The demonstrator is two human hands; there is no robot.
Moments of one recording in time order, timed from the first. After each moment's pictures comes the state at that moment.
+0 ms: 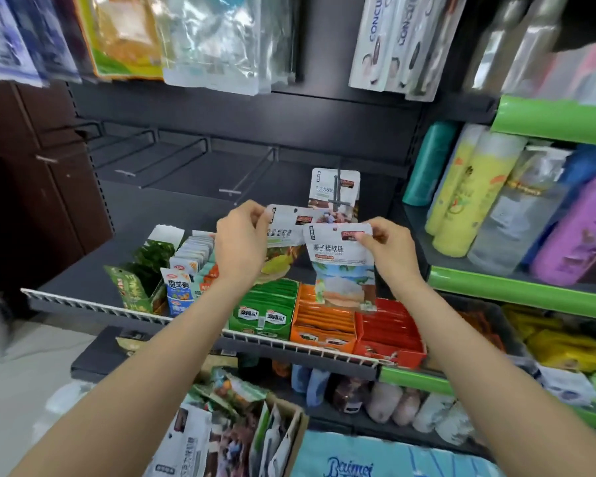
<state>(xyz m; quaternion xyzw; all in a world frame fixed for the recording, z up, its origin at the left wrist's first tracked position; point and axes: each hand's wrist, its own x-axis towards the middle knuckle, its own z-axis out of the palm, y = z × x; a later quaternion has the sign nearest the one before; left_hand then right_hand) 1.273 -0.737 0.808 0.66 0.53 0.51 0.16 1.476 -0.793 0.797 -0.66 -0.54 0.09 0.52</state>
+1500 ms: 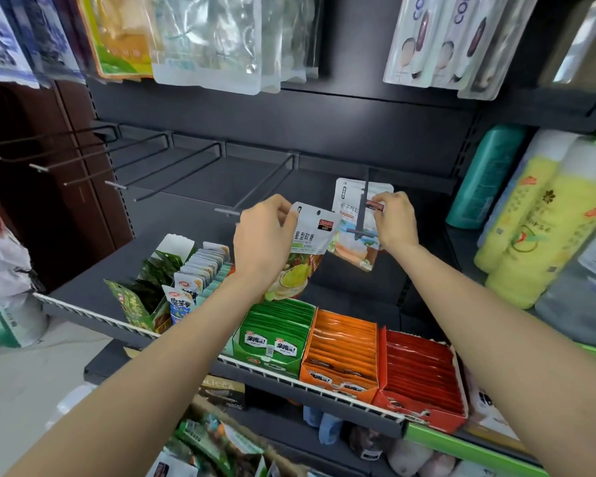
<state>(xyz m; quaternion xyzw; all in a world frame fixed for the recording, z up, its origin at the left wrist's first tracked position) 1.317 -0.672 0.818 0.68 0.54 0.47 0.13 1.533 -0.626 0.804 -0.73 -0.57 -0.04 0.37</state>
